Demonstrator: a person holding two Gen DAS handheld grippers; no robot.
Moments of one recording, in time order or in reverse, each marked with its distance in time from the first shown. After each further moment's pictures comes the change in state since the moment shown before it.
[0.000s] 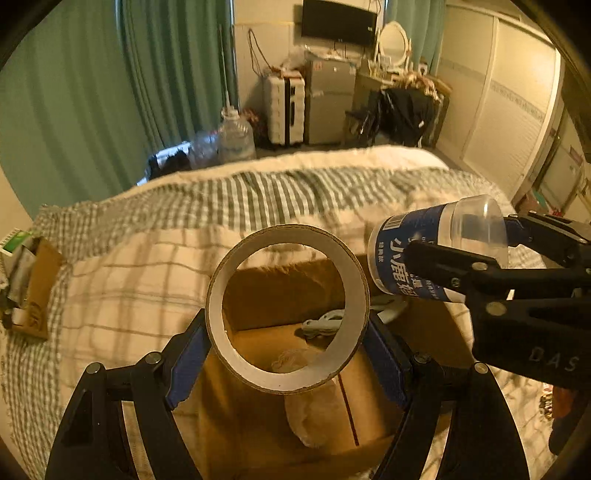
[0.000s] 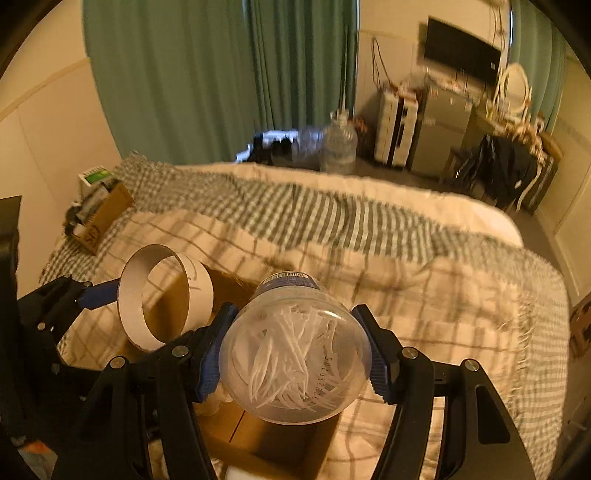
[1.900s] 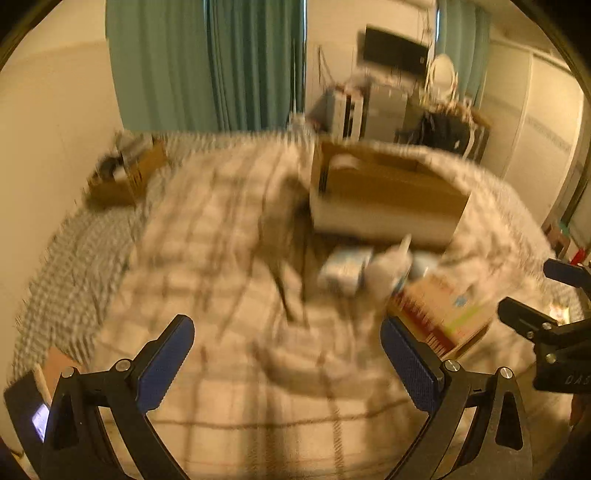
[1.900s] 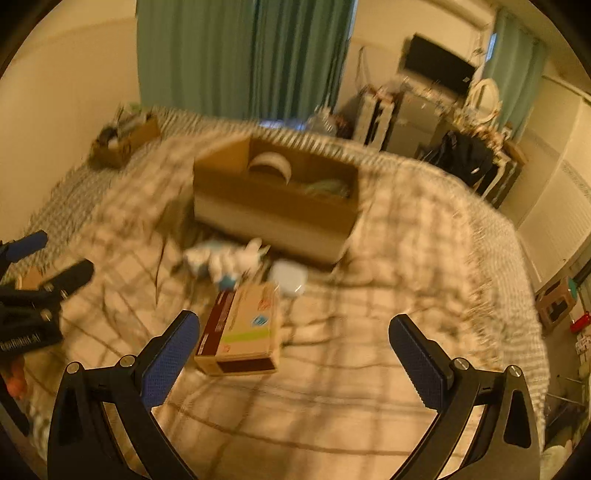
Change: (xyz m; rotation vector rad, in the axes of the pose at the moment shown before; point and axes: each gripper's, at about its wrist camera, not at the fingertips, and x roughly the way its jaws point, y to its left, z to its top) left arm -0.147 0.031 -0.264 -0.180 -0.075 0.153; right arm -0.121 0.104 -0.254 -0.080 0.011 -0.142
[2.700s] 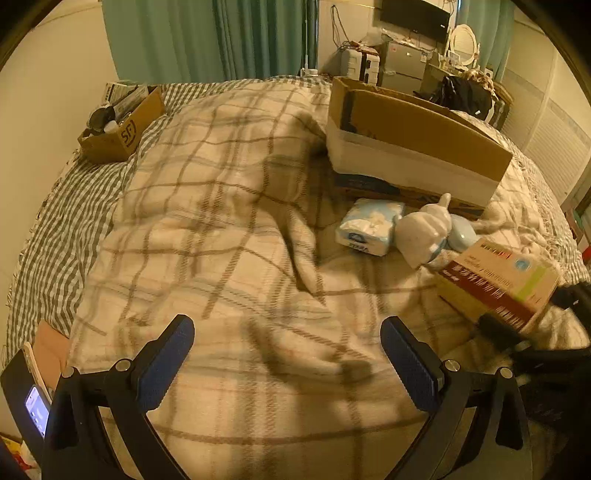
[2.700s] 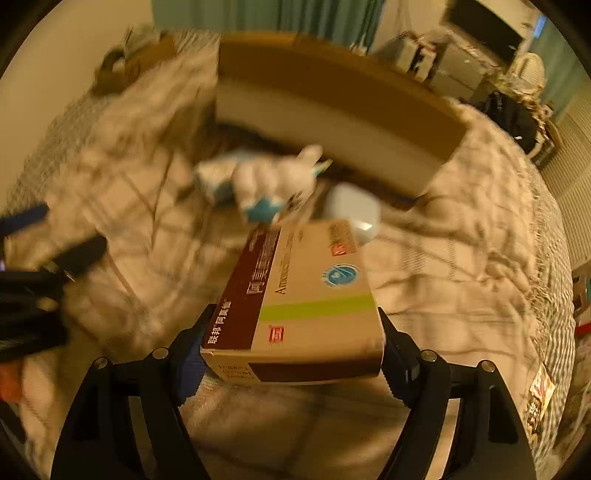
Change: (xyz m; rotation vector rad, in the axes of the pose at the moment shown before) left arm 0.045 -0.003 -0.003 -0.024 0.161 0.026; right arm 0.056 0.019 -0.007 -0.019 0.153 0.057
